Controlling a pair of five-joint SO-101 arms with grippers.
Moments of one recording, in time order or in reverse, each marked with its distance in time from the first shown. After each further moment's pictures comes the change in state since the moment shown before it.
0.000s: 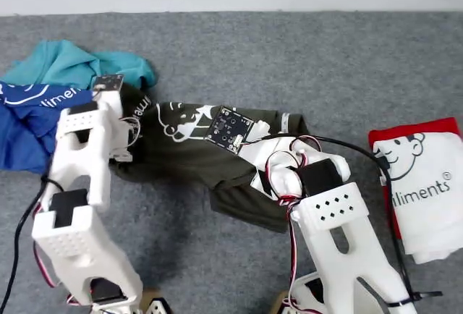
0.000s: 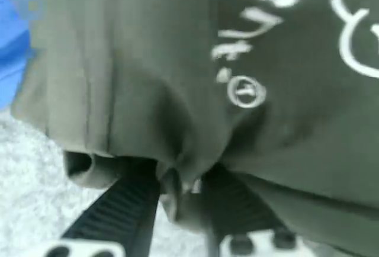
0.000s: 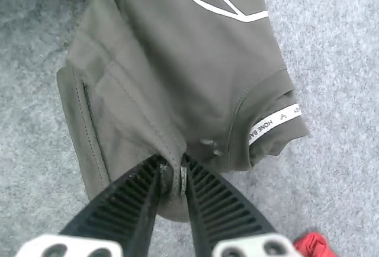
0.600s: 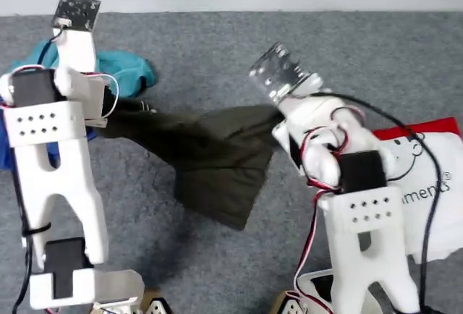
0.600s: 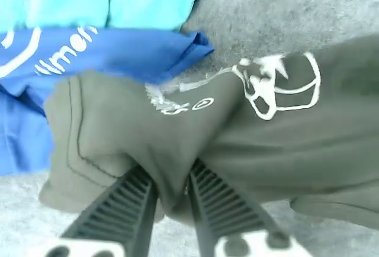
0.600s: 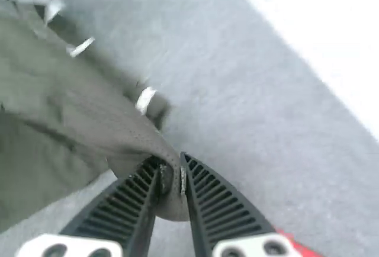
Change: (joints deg) left arm 2.5 -25.8 -27.0 30.4 -5.5; right arm 9.6 0.0 -21.5 0.1 -10.0
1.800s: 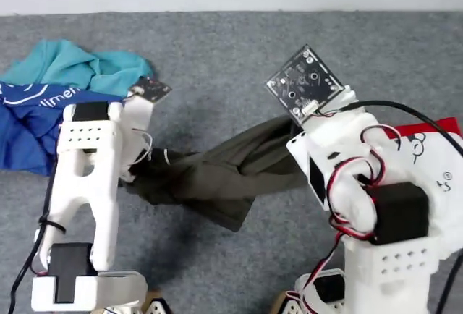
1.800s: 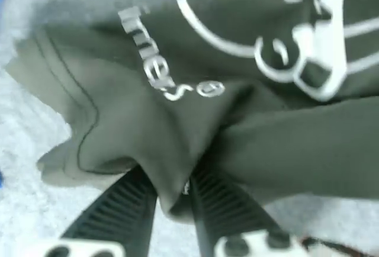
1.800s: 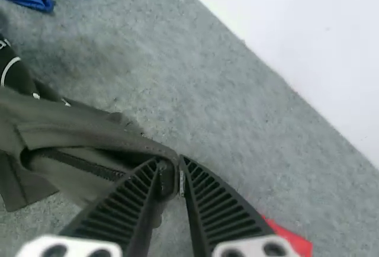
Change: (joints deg) left arm 6.5 -1.1 36.0 -11.9 -16.9; right arm 0.0 -4.7 -14.6 18.9 -0.7
